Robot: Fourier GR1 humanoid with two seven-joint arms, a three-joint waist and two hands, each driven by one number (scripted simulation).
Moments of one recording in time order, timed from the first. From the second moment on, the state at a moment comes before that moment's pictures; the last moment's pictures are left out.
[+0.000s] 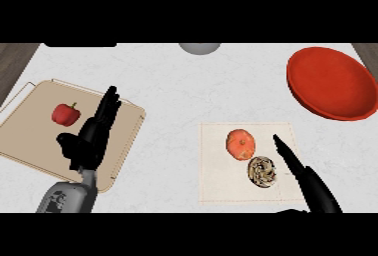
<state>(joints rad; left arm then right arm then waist) -0.16 0.14 -0.12 -1.51 0.03 0.15 0.05 0.19 -0.26 0.25 -1.79 0.18 0.02 0.17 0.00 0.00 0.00</state>
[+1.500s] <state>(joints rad) -0.14 0.09 -0.07 -1.55 -0.02 0.10 0.07 0.12 -0.22 0.33 -1.56 0.50 0.04 -0.03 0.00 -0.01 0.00</state>
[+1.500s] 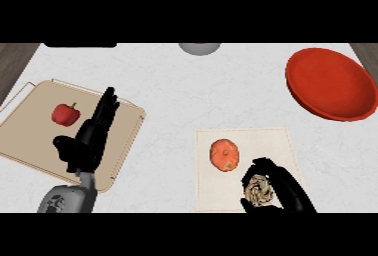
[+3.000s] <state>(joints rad) -0.13 0.08 -0.07 -1.55 -0.04 0.09 0.09 0.06 -0.75 -0.33 -2.03 -0.32 0.46 -0.20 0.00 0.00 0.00</state>
